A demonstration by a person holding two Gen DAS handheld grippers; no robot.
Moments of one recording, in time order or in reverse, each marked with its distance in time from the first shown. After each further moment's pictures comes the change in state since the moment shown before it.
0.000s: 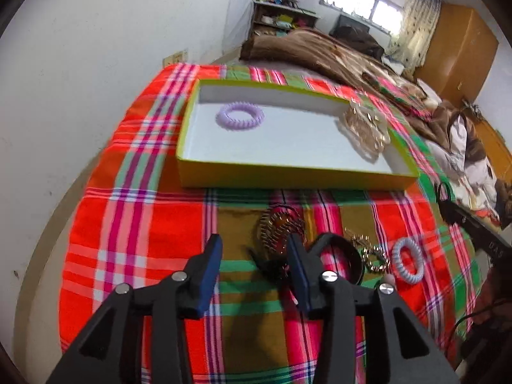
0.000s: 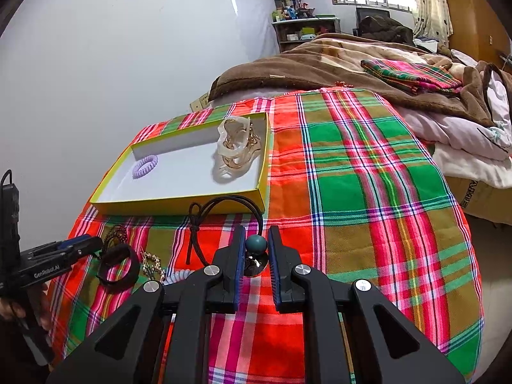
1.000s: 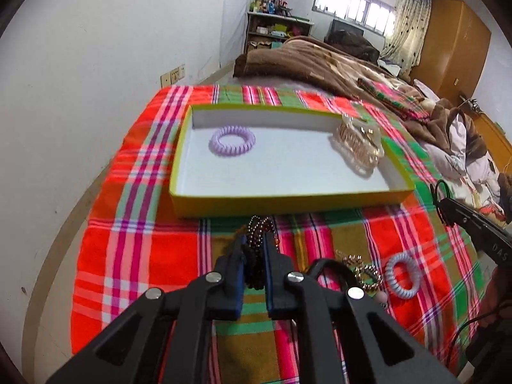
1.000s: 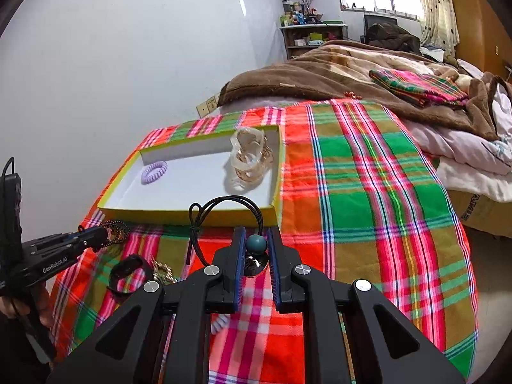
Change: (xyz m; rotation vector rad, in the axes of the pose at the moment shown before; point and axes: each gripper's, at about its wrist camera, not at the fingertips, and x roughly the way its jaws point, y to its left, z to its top) left arm -0.012 -0.009 0.019 0.030 -0.077 0.024; right arm -0.006 0.013 0.014 -0.041 -0.023 0.012
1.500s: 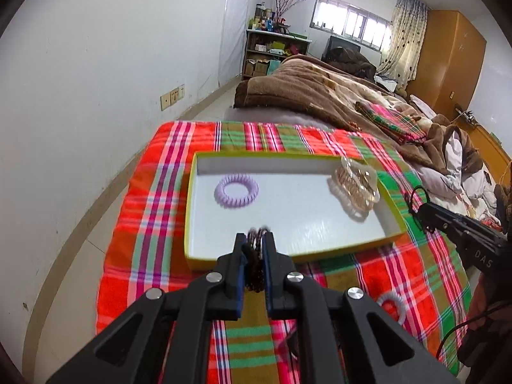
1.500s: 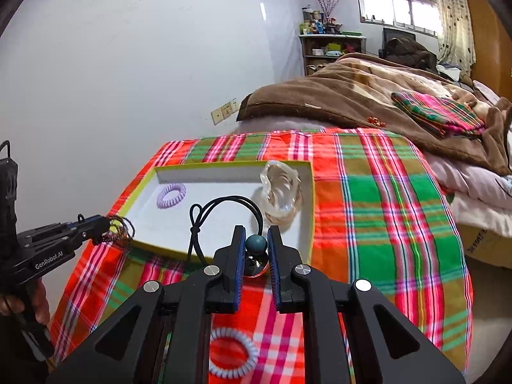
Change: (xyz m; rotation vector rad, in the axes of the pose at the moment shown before) left arm -0.013 0.006 0.044 -0.001 -0.077 -0.016; right arm 0.017 0.029 0.045 -0.071 -0.014 0.034
